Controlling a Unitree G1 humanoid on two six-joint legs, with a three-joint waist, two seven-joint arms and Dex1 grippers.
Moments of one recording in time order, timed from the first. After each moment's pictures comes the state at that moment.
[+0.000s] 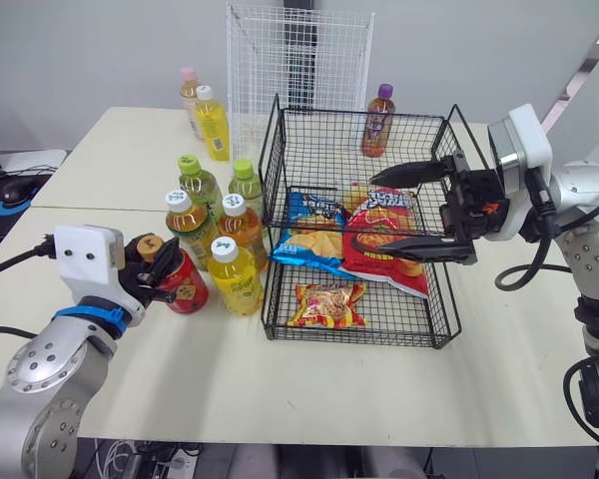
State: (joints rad) left arm 0.07 0.58 0.49 -0.74 -0.65 0.74 -0.17; right arm -0.79 -0.77 0.01 -0.22 0.73 0.56 1.24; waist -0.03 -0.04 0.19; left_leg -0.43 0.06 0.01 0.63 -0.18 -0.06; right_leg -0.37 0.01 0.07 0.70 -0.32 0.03
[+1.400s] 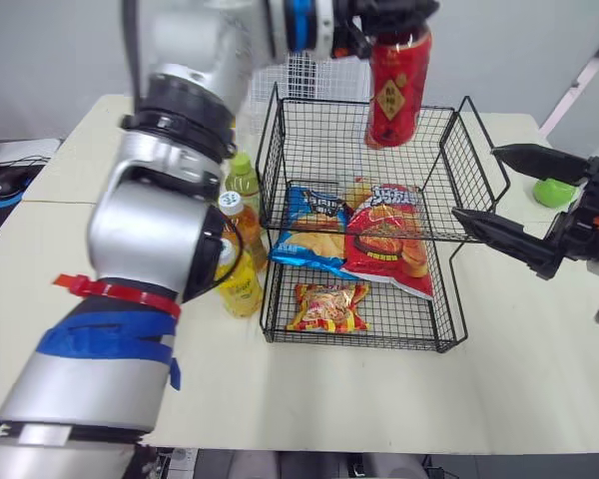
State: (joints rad) left arm -1.74 0.25 -0.14 1.06 -0.44 0.32 -0.95; right arm -0.31 -0.95 -0.59 -0.75 1.00 0.87 0.54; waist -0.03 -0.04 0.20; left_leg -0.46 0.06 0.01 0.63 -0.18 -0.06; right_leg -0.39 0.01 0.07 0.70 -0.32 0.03
